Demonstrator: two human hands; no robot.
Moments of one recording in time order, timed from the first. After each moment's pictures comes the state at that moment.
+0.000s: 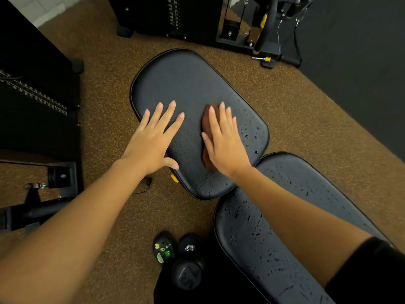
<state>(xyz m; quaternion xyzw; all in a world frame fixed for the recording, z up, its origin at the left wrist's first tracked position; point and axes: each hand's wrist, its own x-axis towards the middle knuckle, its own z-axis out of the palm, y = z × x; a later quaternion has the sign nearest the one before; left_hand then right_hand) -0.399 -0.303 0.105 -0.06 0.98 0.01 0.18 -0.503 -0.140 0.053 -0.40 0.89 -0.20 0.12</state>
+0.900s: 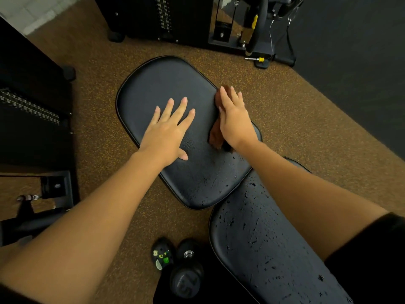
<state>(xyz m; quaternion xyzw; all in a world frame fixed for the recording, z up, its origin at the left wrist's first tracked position) -0.459 -0.281 0.108 -0.08 0.97 0.00 0.22 -0.578 -0.152 0.068 -0.27 0.90 -0.29 0.18</state>
